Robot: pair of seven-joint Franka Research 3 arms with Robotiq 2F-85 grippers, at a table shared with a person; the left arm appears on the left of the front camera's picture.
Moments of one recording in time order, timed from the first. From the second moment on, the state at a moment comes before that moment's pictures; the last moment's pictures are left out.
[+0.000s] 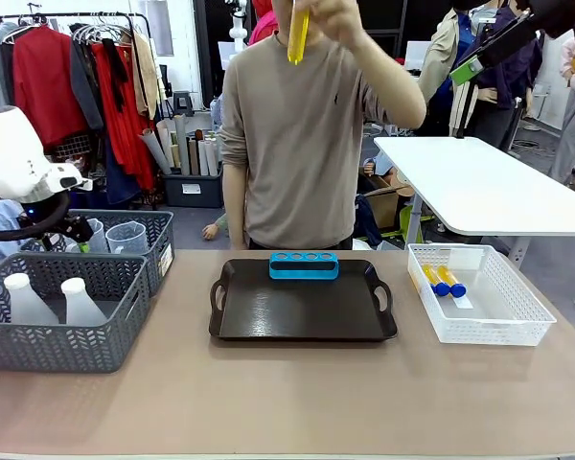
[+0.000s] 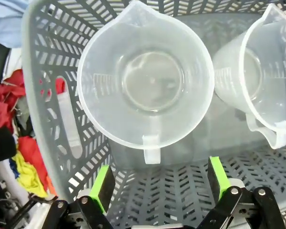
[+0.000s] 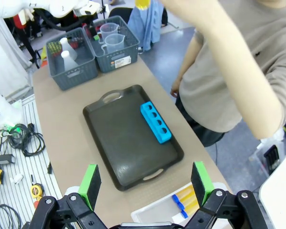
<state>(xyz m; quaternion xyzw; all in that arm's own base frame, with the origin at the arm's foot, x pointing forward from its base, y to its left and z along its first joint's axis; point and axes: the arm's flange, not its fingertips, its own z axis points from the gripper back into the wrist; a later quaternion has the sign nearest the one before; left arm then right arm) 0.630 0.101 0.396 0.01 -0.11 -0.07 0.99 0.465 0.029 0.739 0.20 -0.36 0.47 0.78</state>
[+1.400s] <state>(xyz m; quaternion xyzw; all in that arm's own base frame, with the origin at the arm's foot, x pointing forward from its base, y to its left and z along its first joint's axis) 0.638 0.109 0.385 0.01 -0.12 -0.07 0.99 0.465 0.029 0.739 0.20 -0.36 0.47 0.78</state>
